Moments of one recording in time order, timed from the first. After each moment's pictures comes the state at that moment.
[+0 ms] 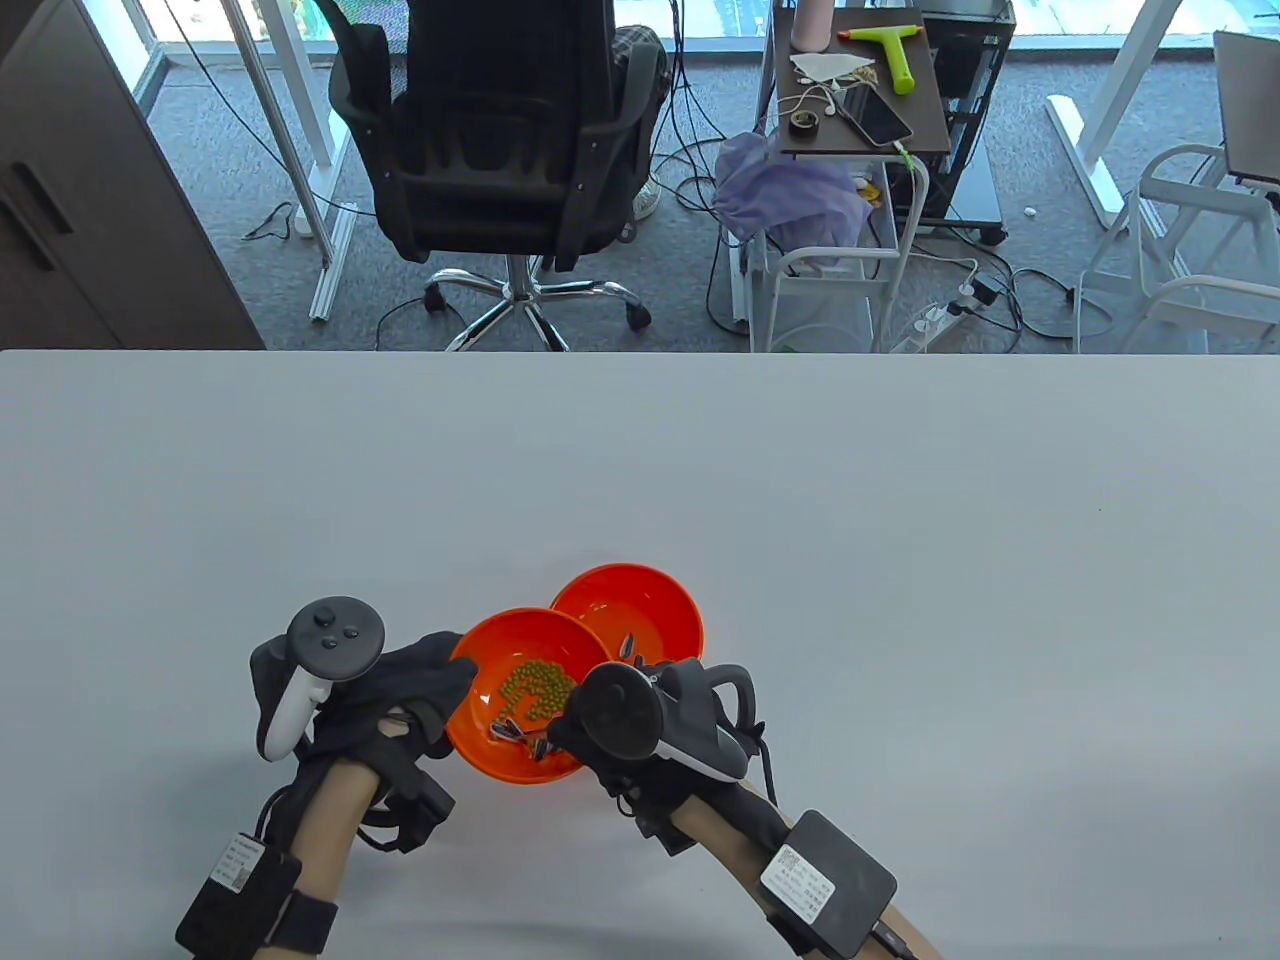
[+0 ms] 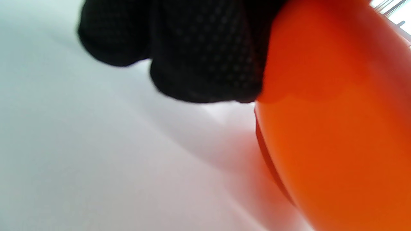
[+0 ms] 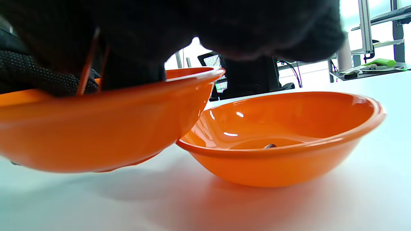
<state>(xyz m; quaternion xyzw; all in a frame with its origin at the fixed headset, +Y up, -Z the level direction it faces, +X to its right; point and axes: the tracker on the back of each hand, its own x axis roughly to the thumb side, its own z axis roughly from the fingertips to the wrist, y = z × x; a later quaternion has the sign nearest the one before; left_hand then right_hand) -0.264 -0.721 -0.272 -0.18 0.04 0.36 0.91 -0.009 -0.688 -0.244 0.19 -0.02 0.97 0.17</state>
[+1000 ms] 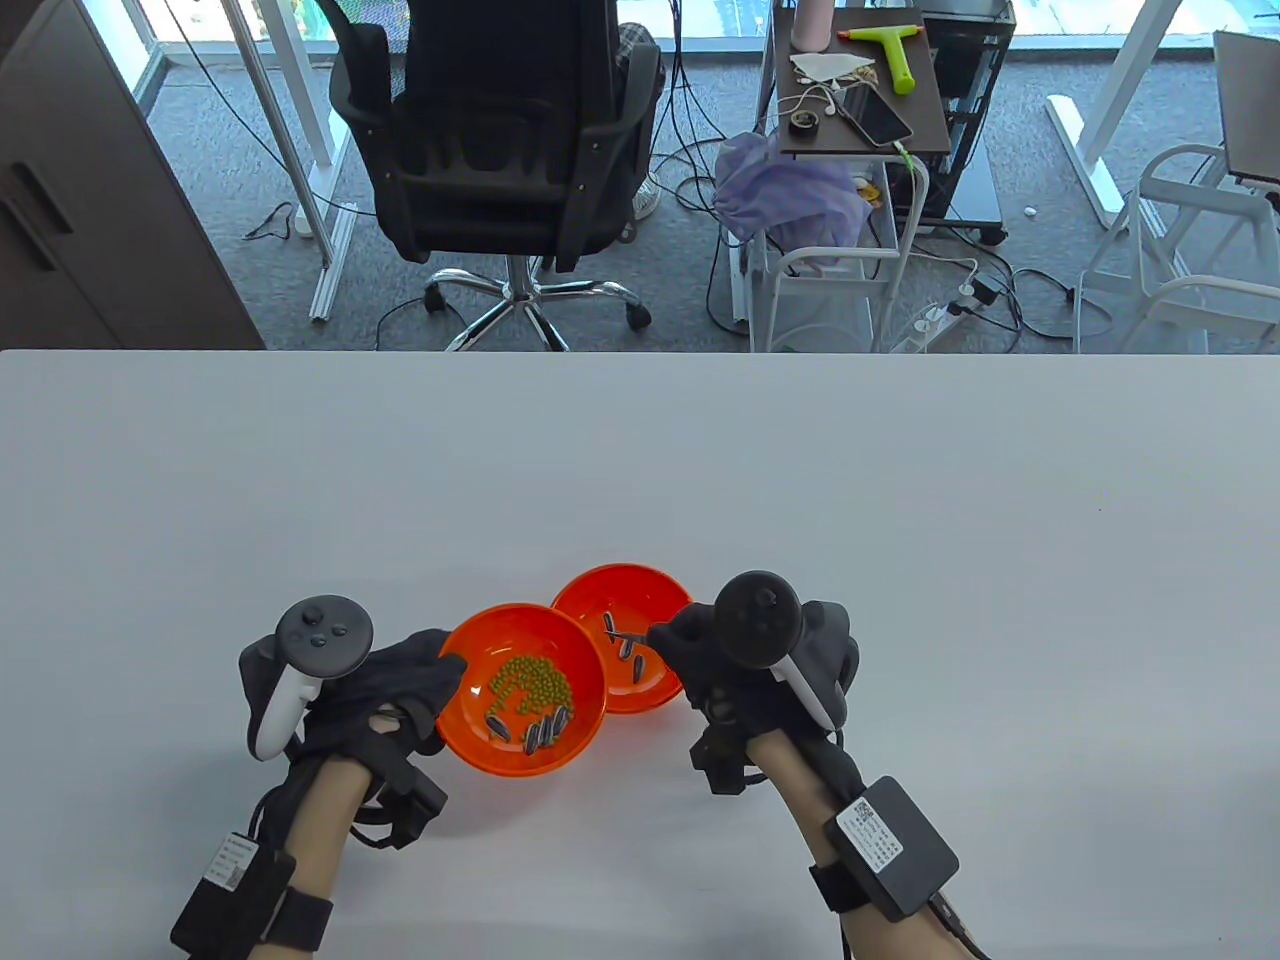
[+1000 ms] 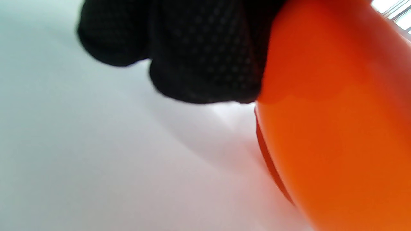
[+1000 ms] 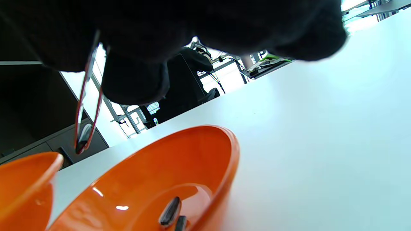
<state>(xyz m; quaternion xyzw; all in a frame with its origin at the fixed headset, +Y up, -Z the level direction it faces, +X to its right) -0.271 -0.719 -0.272 -0.18 0.05 0.36 0.91 0.080 -0.690 -0.291 -0.01 -0.01 0.96 0.27</state>
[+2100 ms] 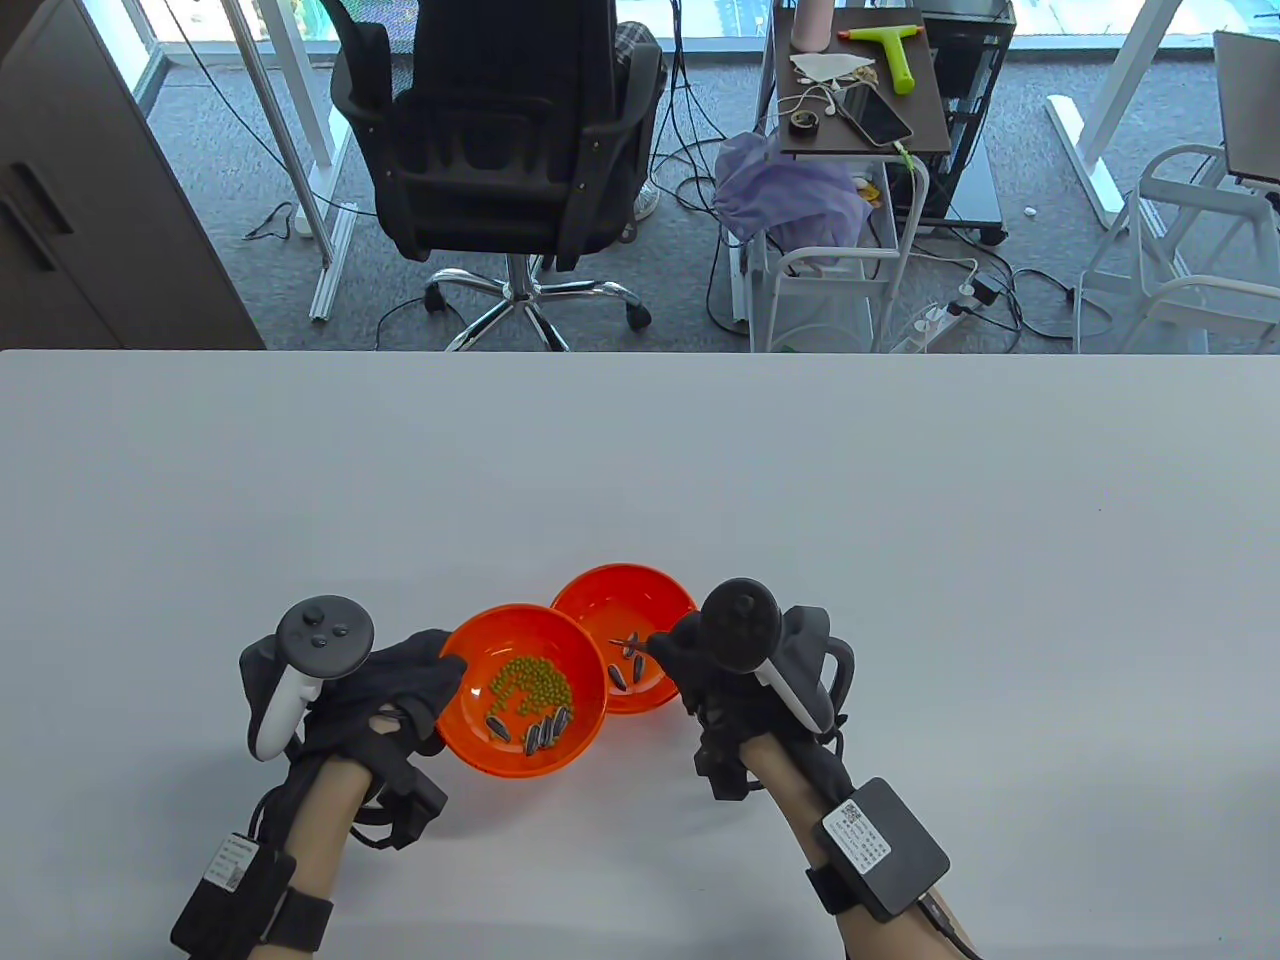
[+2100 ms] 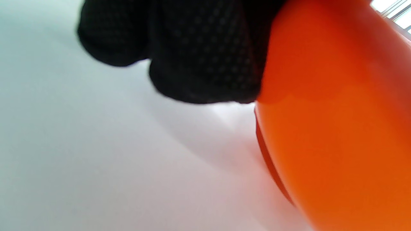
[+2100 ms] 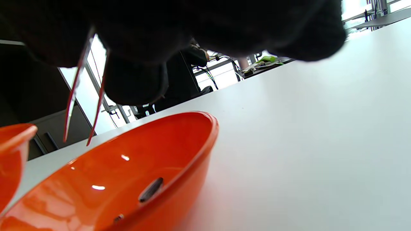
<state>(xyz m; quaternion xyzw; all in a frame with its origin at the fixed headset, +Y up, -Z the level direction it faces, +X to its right) -0.271 -0.720 -0.272 -0.18 0.05 0.36 0.91 0.072 -0.692 -0.287 0.00 -0.02 0.97 0.24</state>
